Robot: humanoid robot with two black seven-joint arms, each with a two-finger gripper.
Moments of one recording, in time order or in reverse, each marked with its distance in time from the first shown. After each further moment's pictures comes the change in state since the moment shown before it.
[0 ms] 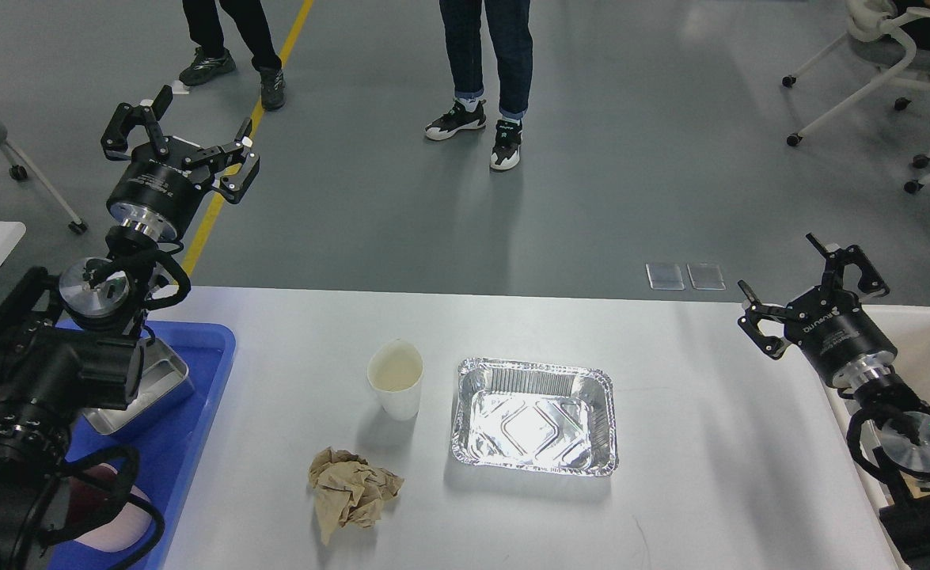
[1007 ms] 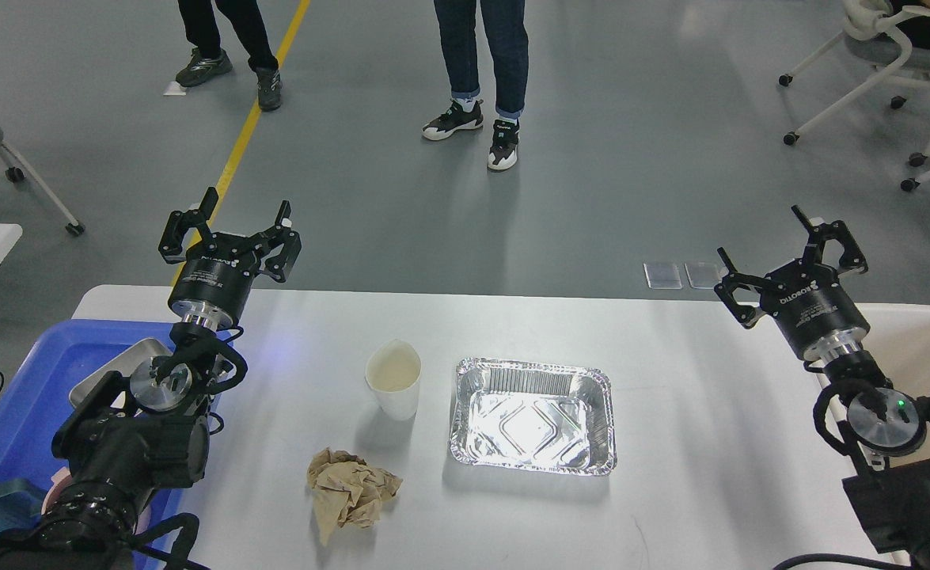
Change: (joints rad) left arm 0.175 -0.128 -0.094 0.001 0.005 -0.089 -0.011; right arm 0.068 0.078 0.041 -0.016 0.044 0.011 0.009
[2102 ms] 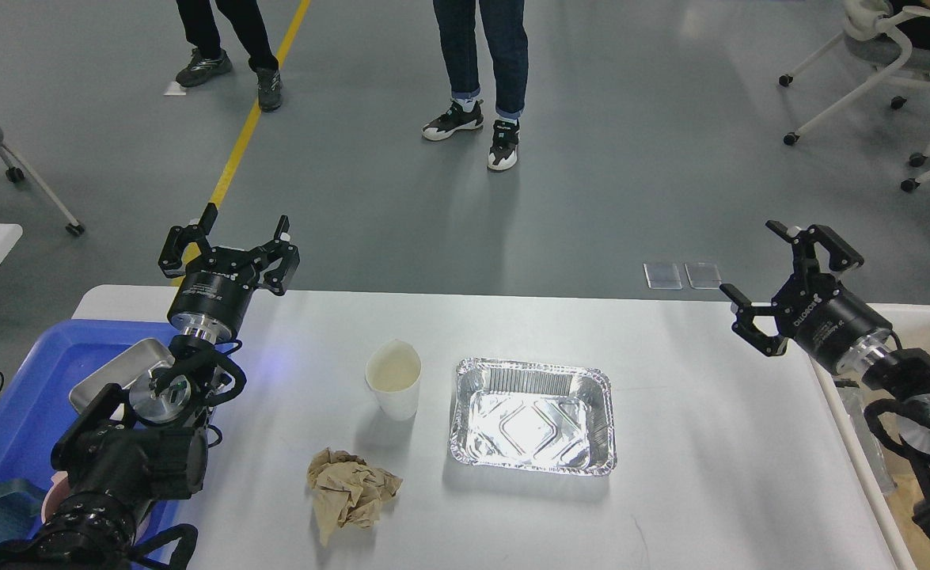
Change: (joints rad) left arm 0.027 0.000 0.000 -0.001 0.000 0.006 0.000; right arm -0.052 -0.203 -0.206 0.122 -0.270 0.059 0.002
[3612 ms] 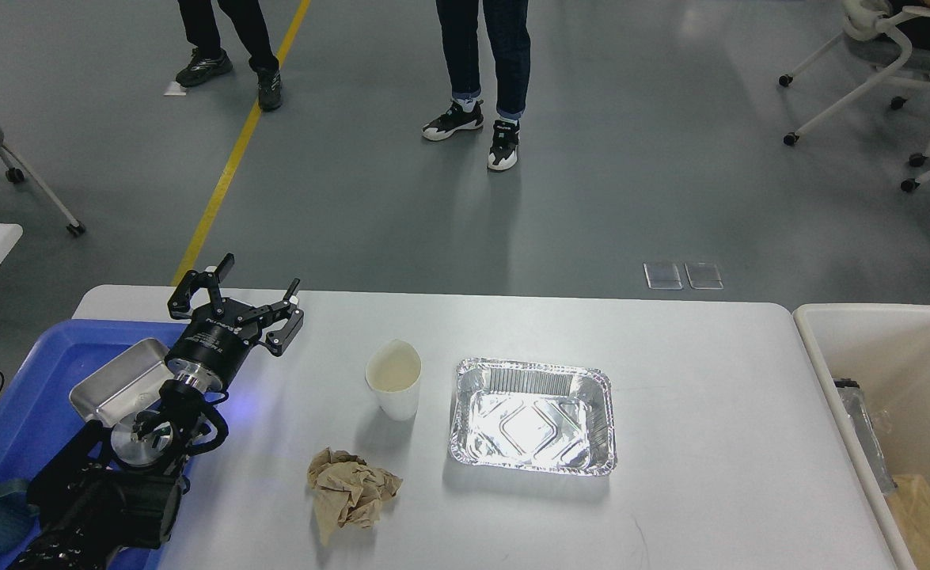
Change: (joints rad) left arm 0.101 0.069 0.163 0.002 0.003 -0.016 0.059; right arm -0.151 -1.285 -0.208 0.766 -0.507 0.168 0.000
